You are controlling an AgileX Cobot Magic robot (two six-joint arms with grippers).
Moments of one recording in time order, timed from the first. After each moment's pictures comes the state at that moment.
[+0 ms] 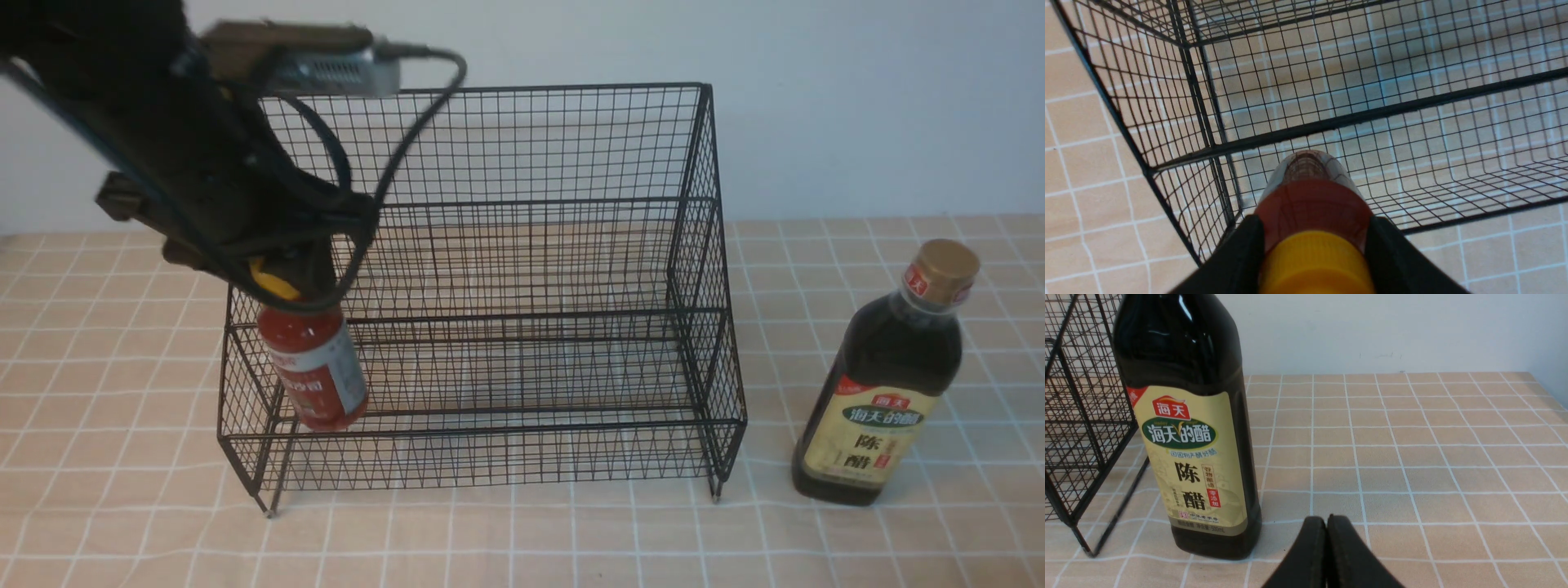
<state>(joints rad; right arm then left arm) 0.00 -0.01 0.02 -0.05 0.39 0.09 -0.34 1.60 -1.52 0.01 1.26 -0.17</state>
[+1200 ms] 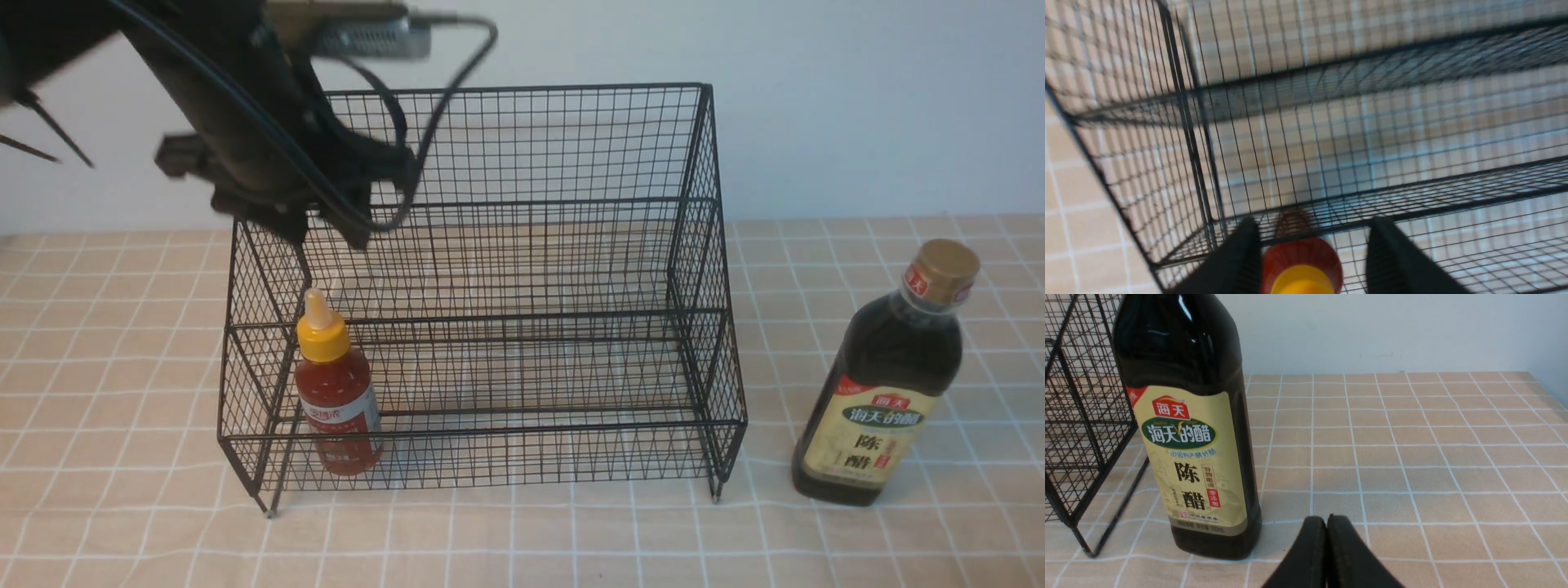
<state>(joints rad) 0.00 -0.01 0.02 -0.05 0.39 0.09 -0.34 1.67 -1.71 0.03 1.24 -0.20</state>
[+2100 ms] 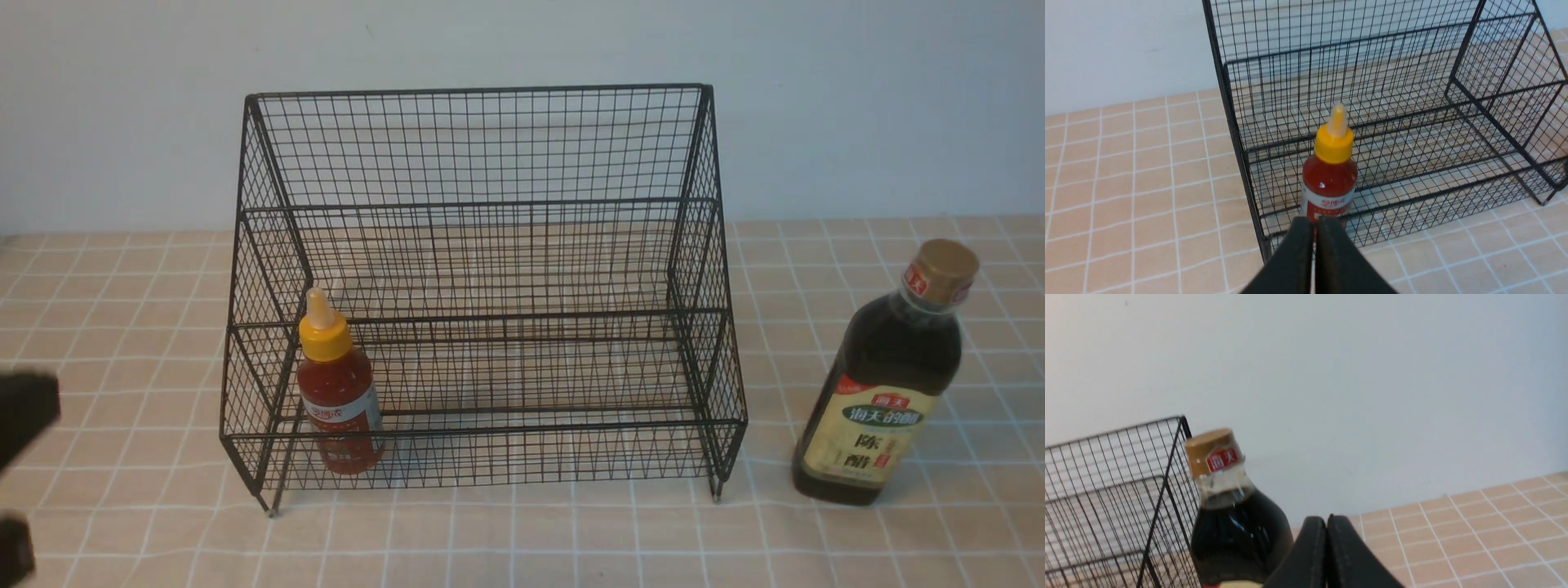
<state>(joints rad) 0.00 -0.01 0.03 0.17 0.03 0.11 -0.35 0.44 -0.61 0.06 0.68 -0.11</state>
